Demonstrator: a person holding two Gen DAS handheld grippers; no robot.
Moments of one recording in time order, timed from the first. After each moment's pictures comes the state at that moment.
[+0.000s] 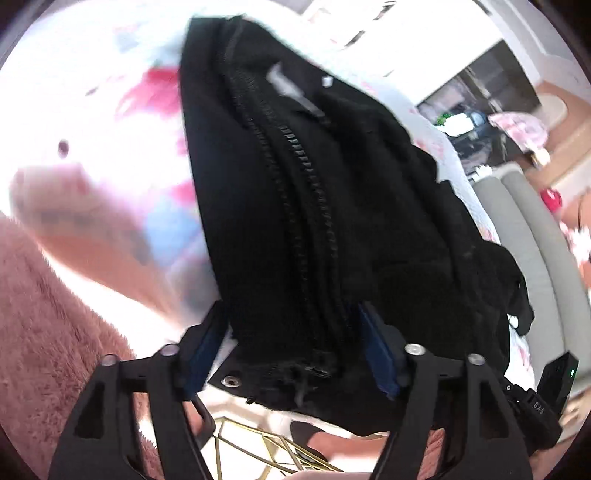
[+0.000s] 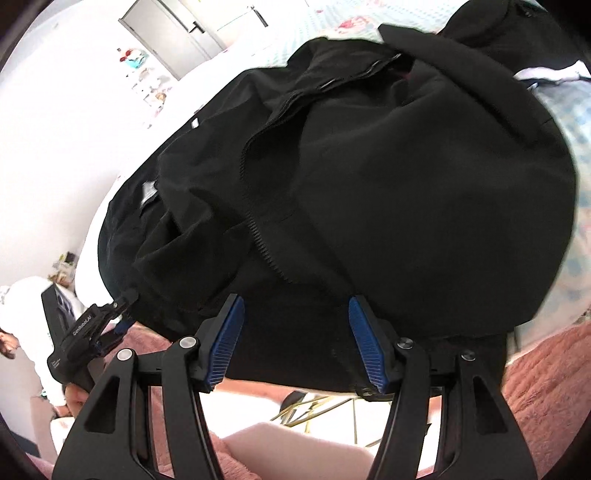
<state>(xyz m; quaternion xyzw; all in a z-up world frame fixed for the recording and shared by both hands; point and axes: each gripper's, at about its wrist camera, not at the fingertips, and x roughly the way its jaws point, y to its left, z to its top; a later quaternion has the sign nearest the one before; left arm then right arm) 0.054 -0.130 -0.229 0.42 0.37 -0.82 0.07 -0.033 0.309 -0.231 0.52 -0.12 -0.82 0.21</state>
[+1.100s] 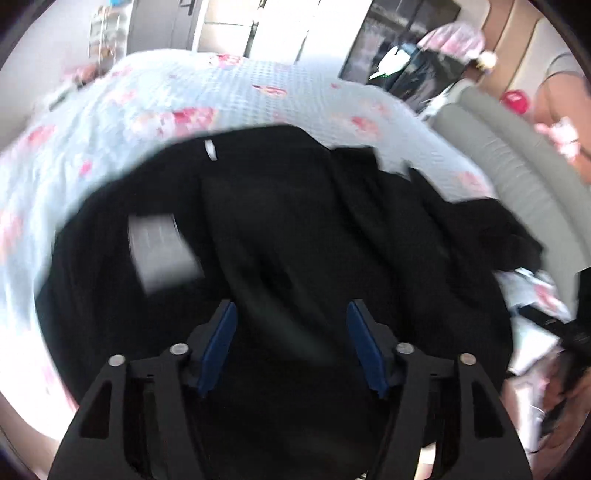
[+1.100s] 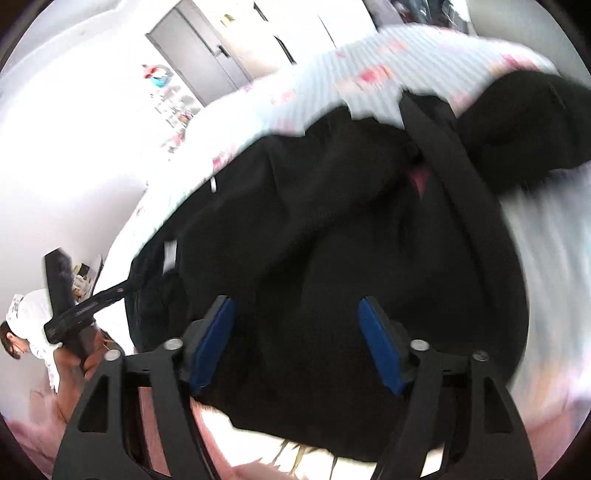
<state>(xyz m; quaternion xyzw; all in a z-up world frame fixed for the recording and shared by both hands) -0.139 -0.128 -0.102 0.44 0.14 -0.89 0.00 -0.136 0.331 -0.138 0.46 -0.12 -0.84 0.25</state>
